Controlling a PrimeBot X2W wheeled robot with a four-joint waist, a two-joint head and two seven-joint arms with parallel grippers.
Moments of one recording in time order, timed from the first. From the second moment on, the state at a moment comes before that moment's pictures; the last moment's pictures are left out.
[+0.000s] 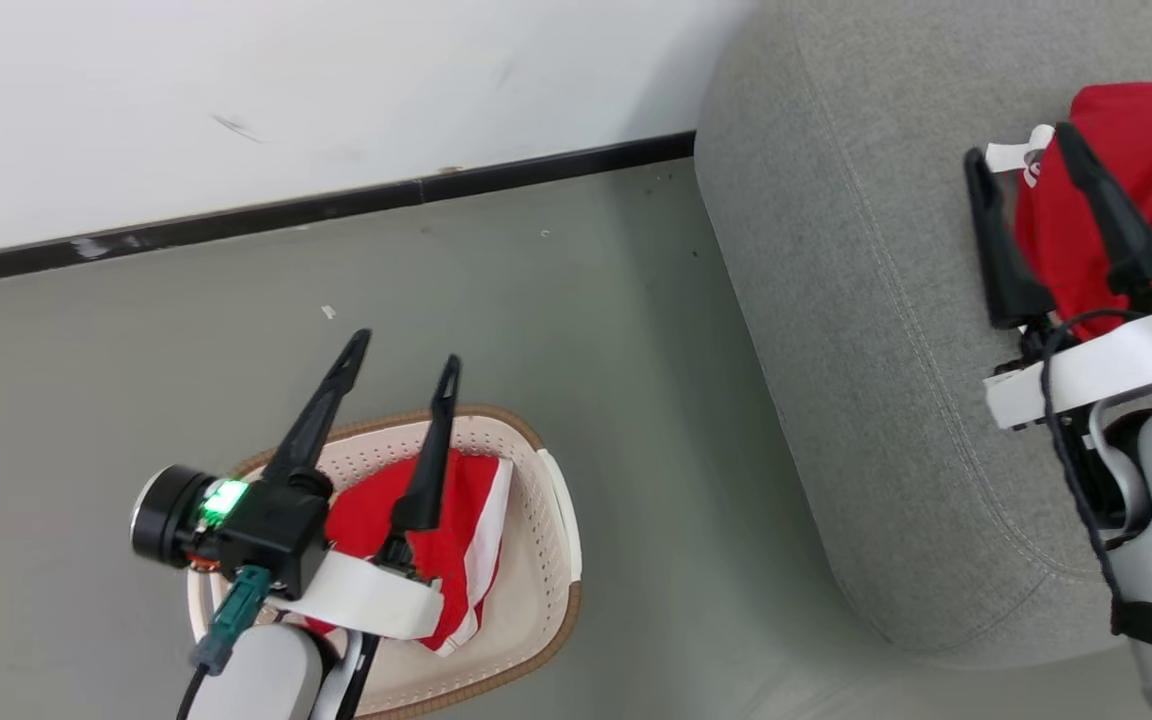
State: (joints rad) left arm -0.27 0.13 -0.38 -0.04 -0.24 0.11 -0.23; right arm -0.48 -0.22 0.07 0.15 0.17 0.12 -0.25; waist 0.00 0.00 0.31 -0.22
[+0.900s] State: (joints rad) left arm -0.07 0.12 -0.21 0.08 -0.31 0.18 -0.25; right arm -0.21 -0.06 0.09 0.14 0.07 0.12 -0.25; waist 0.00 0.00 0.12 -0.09
